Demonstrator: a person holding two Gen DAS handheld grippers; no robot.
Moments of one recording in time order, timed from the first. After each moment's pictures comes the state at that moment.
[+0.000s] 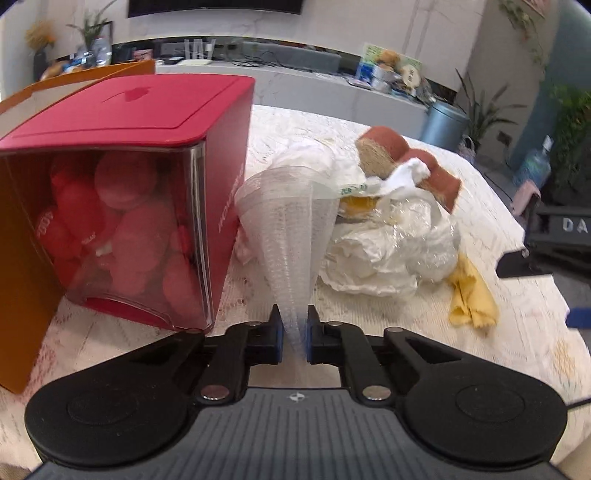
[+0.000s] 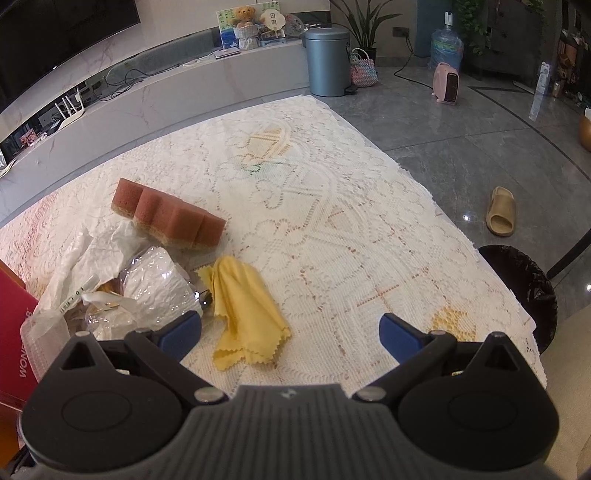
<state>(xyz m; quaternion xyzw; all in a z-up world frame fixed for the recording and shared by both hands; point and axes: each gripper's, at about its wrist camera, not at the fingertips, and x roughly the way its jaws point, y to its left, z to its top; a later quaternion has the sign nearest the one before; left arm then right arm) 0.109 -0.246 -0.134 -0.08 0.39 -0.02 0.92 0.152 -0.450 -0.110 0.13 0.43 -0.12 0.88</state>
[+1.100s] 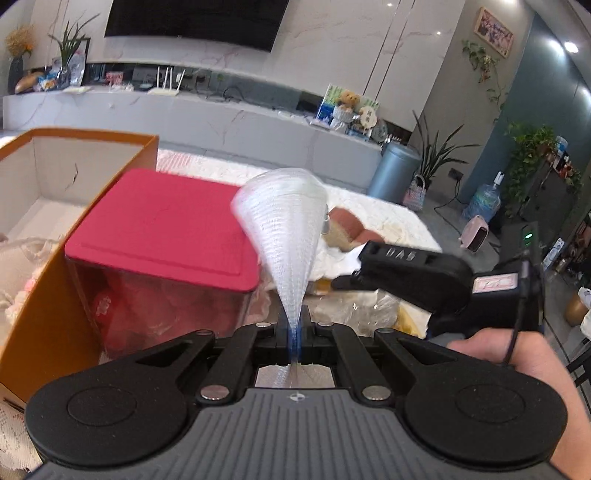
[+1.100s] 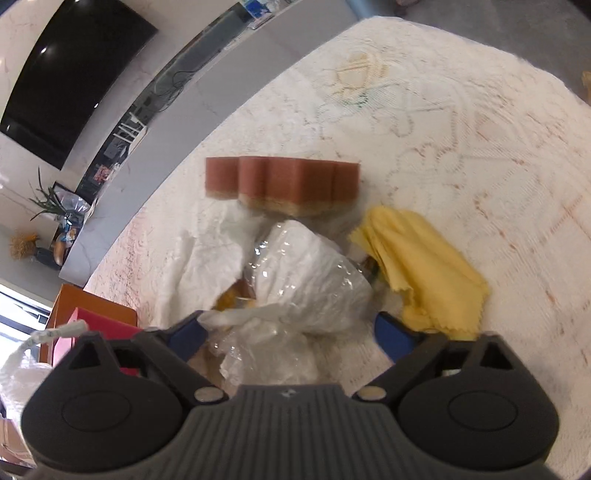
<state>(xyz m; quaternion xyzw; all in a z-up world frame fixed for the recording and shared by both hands) 0.093 -0.202 -0.071 -0.12 0.34 -0.09 0.93 0.201 -0.415 -0.147 0.35 0.45 0.02 0.83</state>
